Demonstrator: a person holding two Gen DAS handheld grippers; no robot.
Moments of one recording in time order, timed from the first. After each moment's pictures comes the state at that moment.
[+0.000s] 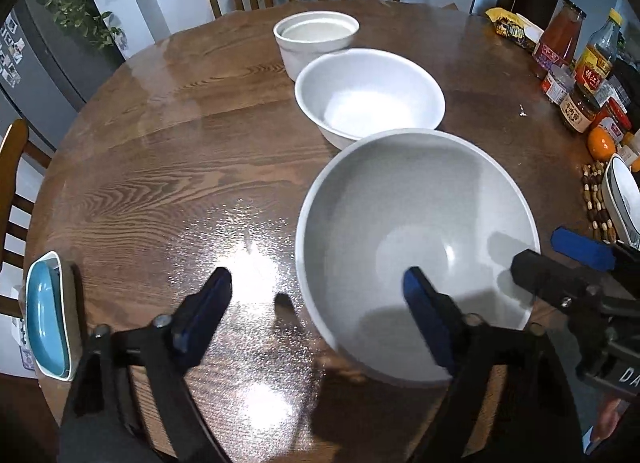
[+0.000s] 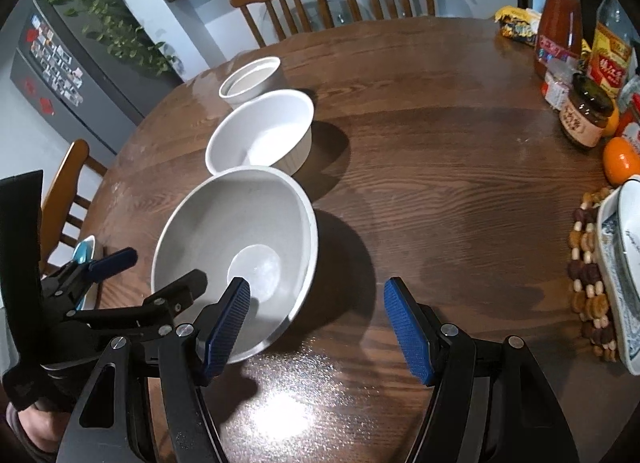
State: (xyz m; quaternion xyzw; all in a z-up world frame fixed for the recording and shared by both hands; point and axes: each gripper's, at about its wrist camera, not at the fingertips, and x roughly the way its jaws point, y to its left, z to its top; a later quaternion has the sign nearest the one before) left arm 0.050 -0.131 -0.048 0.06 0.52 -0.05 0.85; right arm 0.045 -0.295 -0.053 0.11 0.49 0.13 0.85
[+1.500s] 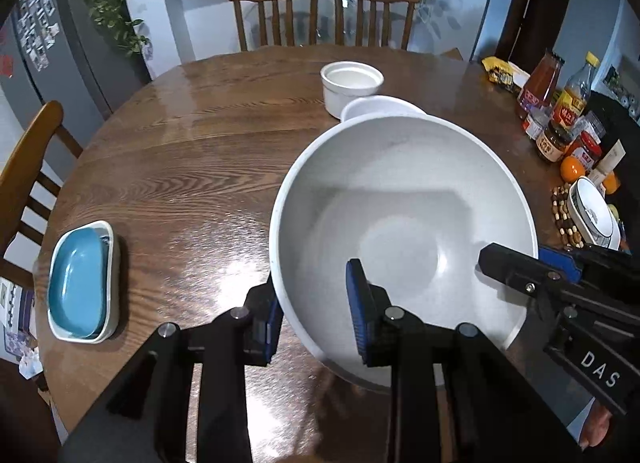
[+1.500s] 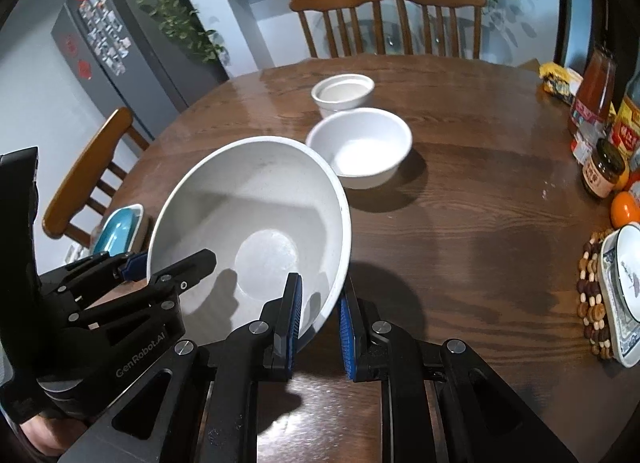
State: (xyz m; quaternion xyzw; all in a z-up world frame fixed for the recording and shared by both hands) left arm -0.015 -0.083 0.003 0.01 0.46 -0.04 0.89; right arm 0.002 -0.233 -0.003 0.05 0.45 0.18 0.87
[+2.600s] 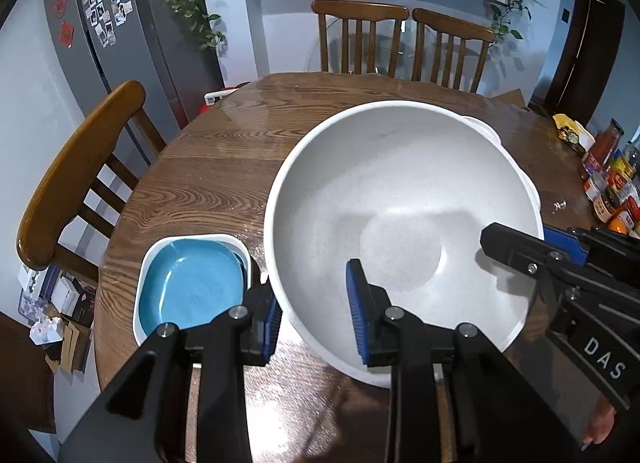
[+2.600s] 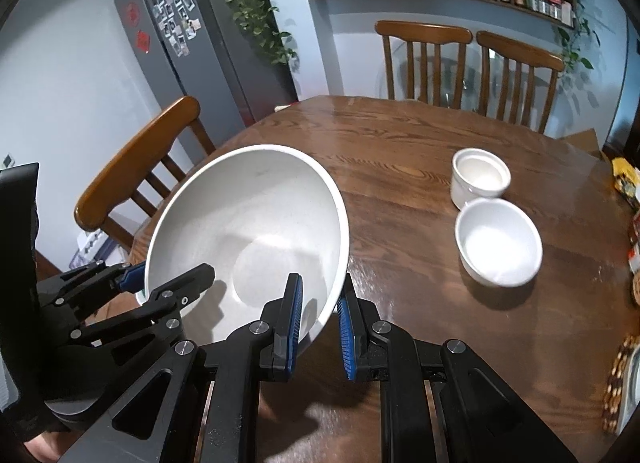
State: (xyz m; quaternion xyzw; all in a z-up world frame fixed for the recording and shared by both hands) left arm -0.006 0.038 0.035 -0.02 0.44 0.06 0.90; right arm 0.031 -0.097 0.039 -0.02 0.41 0.25 0.88
